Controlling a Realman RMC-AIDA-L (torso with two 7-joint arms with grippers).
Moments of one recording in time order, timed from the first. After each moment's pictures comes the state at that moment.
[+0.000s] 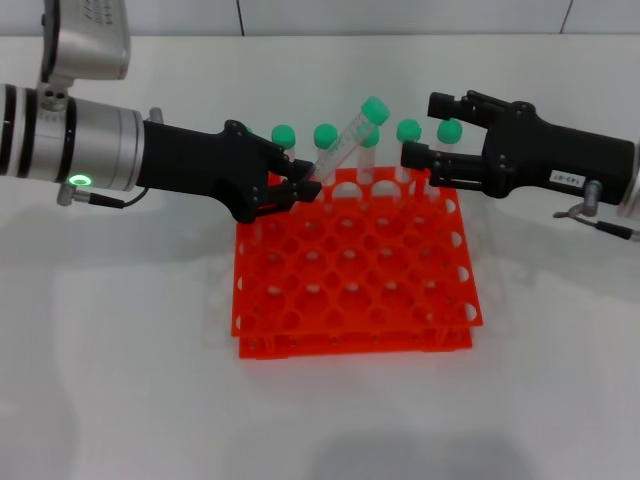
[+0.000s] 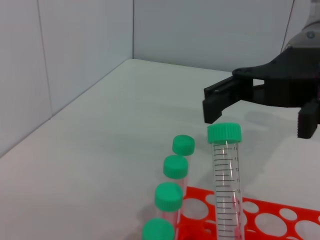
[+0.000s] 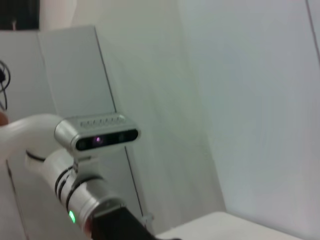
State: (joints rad) left arm -0.75 -2.00 0.93 0.58 2.03 1.44 -1.39; right arm 0.58 2.02 -1.09 -0.47 -1.36 -1.44 1.22
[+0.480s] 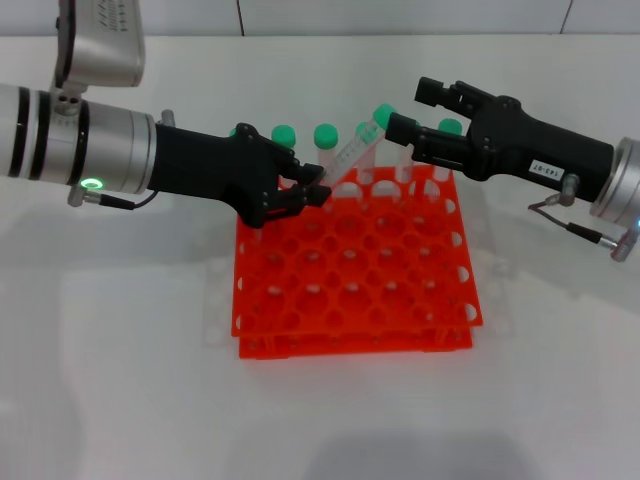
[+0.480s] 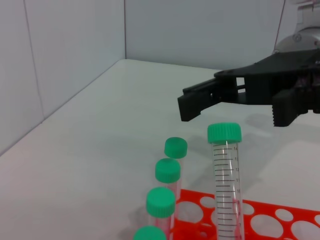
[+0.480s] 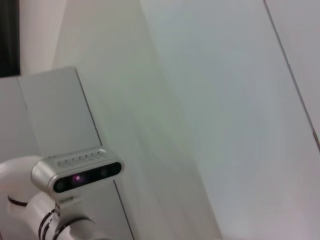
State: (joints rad) left arm -0.76 -2.02 0.94 0.58 2.03 1.43 -1.37; right arm 0.65 2.03 -1.14 -0.25 -1.16 -1.45 1.13
